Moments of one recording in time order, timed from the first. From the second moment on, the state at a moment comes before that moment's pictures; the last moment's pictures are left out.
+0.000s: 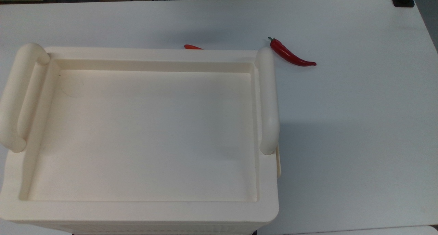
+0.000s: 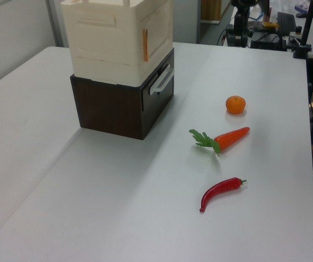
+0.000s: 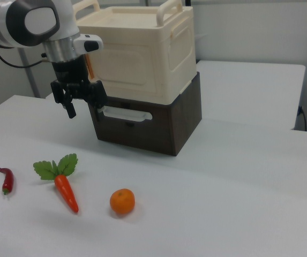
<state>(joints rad) 0.01 -0.03 -0.04 -1.68 -0.09 1.63 -0.11</state>
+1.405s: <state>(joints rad) 0.11 0.00 -0.03 -1.54 -0.03 1.67 -0.10</state>
